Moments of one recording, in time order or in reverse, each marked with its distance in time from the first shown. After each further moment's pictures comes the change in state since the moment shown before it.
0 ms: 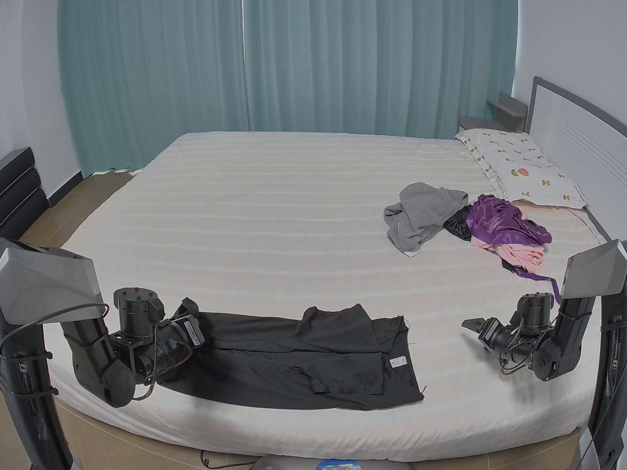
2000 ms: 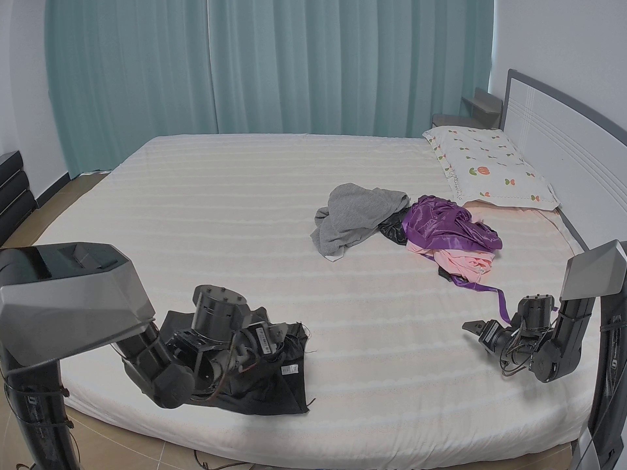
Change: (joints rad) left arm -0.319 -0.016 -0.260 0.379 0.135 -0.117; right arm 0.000 0.009 0.011 -0.011 0.002 -0.021
